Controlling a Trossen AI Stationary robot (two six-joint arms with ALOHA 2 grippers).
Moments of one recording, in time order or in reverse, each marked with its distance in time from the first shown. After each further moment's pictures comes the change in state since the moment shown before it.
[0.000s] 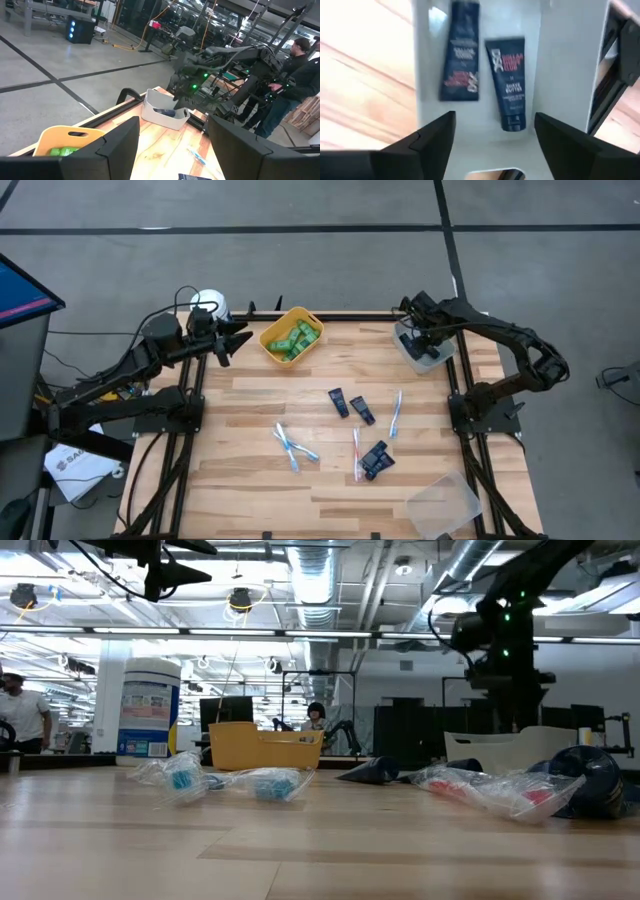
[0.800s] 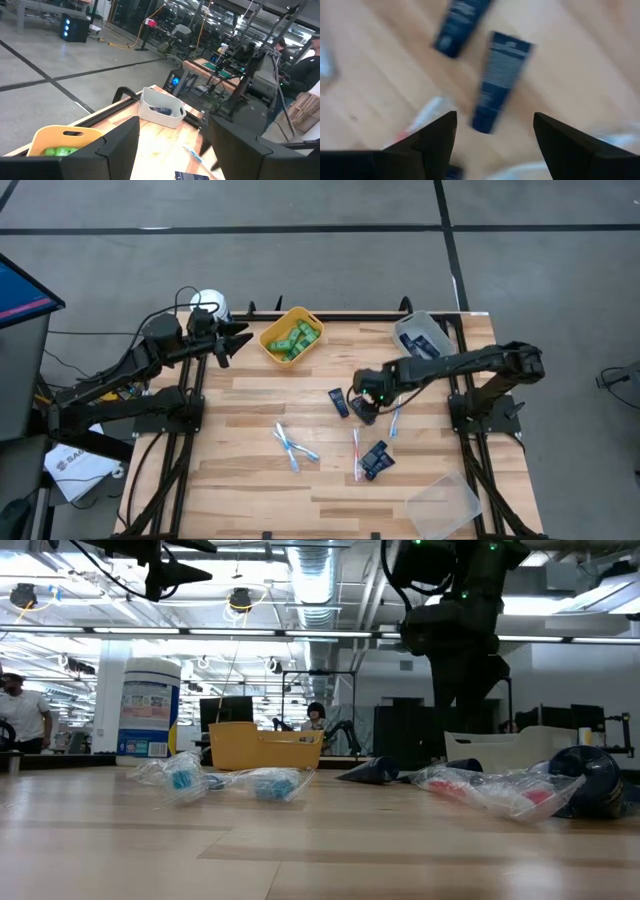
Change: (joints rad) left arm 0.000 0.000 0.000 0.000 0.024 0.002; right arm 0.870 0.200 0.134 0.172 -0.183 0.618
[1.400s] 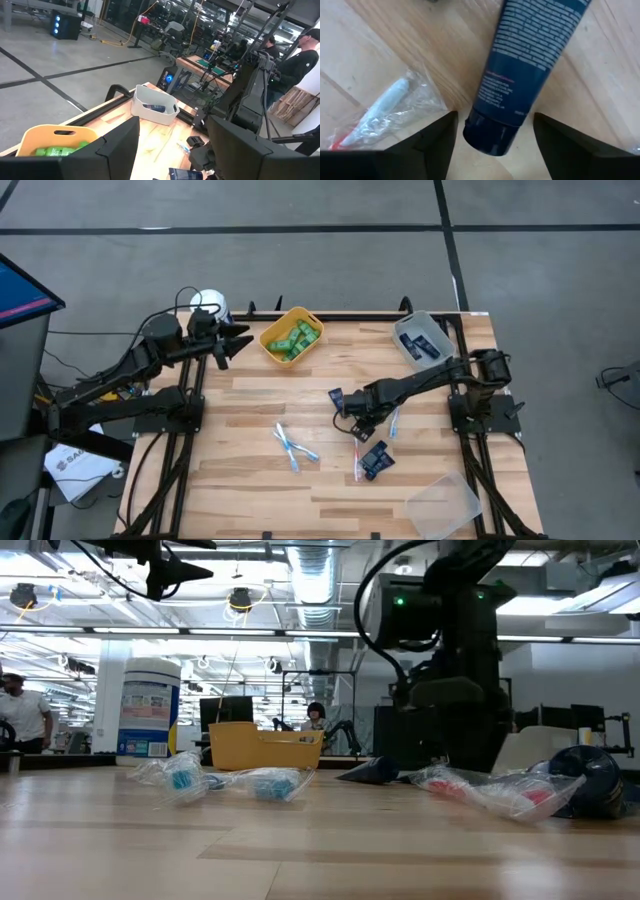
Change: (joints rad) left arm 0.000 0.000 0.000 0.000 0.043 0.000; right arm 0.080 0.269 0.003 0.052 -0.022 0.005
